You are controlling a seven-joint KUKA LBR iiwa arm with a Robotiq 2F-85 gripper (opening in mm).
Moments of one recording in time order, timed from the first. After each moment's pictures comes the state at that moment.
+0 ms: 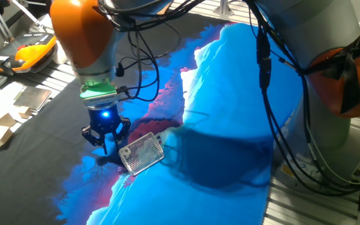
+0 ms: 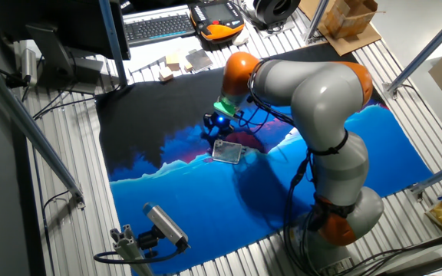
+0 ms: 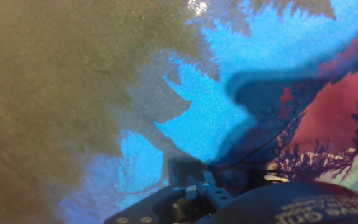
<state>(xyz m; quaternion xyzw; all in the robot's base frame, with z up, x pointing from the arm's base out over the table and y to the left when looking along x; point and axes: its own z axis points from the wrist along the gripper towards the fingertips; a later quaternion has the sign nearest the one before) 0.516 0.226 0.045 -0.35 -0.93 -0.09 0.08</state>
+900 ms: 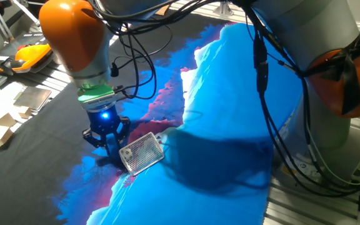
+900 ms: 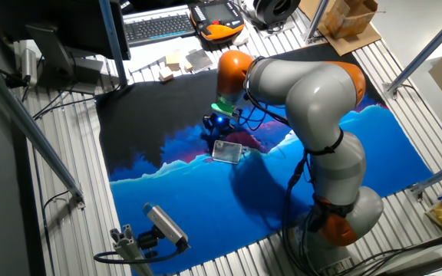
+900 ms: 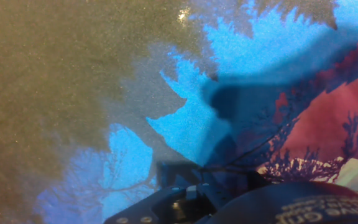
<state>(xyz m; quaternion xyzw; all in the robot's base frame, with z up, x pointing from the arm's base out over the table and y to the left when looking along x) 0.512 0.222 0.041 -0.32 -0.94 -0.06 0.10</state>
